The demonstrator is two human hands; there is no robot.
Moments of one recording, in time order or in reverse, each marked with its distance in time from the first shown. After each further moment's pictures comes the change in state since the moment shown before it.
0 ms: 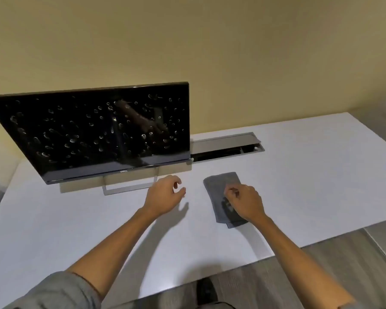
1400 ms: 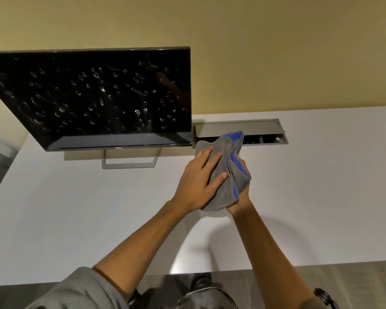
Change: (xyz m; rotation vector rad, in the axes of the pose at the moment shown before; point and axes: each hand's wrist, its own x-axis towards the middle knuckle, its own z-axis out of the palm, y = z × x) left_hand 0.034 0.092 0.071 -0.112 0.117 0.156; right_hand 0.040 -0.026 0.005 1.700 -0.379 0.572
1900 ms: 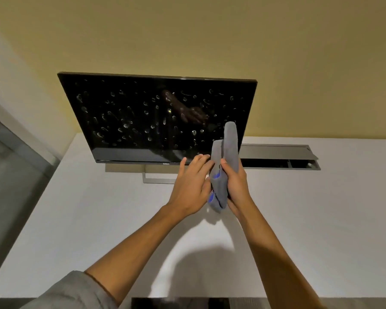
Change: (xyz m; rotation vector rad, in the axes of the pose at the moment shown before) left_hand -0.034 -0.100 -0.126 0.172 0.169 0.047; right_hand 0.027 0.076 0.130 -0.603 -0.016 -0.303
